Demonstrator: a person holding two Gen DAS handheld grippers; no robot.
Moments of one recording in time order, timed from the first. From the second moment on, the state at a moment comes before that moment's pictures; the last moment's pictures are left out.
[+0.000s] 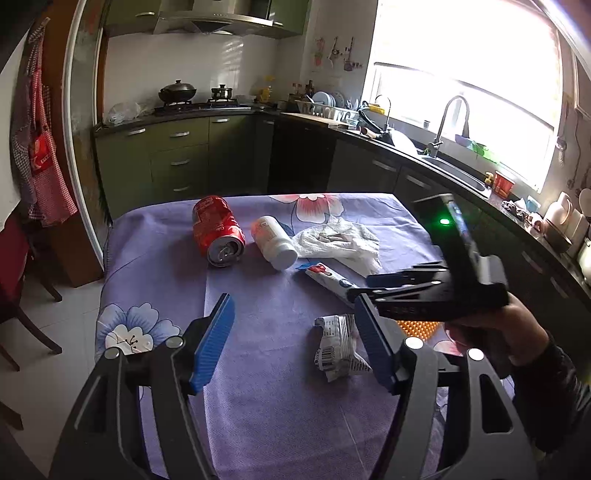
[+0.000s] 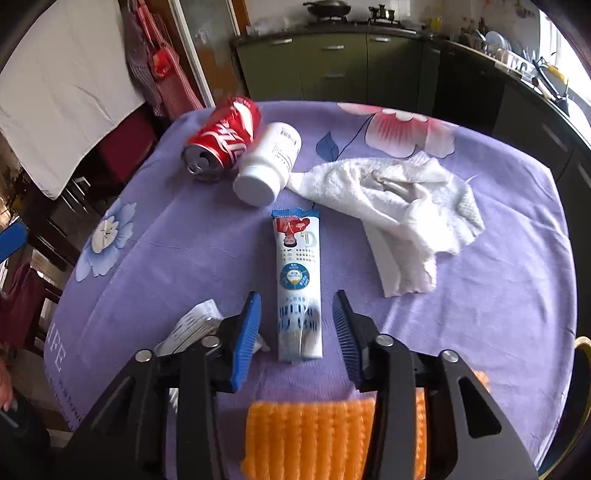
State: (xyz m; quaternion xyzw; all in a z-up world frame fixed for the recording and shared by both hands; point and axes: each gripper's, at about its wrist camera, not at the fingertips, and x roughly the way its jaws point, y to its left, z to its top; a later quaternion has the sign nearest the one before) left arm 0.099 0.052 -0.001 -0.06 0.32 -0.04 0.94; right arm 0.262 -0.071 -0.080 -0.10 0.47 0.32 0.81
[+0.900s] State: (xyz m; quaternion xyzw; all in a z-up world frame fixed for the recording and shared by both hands) left arm 0.105 0.041 -0.008 -0.04 0.33 -0.06 0.94; right arm 0.240 -0.168 -0.022 -0.03 0.41 0.27 0.87
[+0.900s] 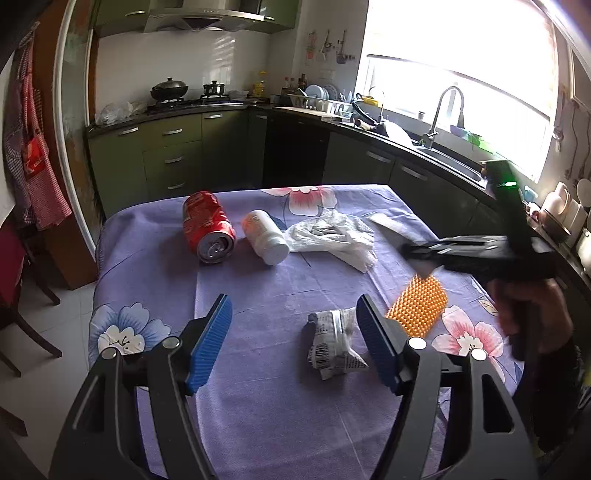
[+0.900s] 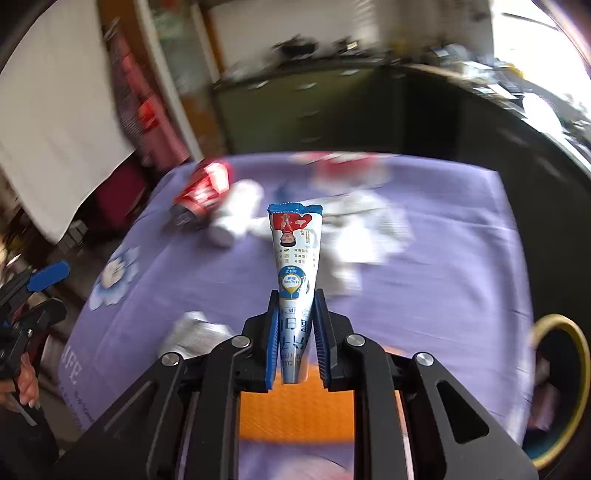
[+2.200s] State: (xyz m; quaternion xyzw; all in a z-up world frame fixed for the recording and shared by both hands) left arm 0.149 0.024 -0.027 -0.03 0.38 -0.04 0.93; right arm 0.224 -0.441 -0.084 0.03 0.44 -0.07 0.90
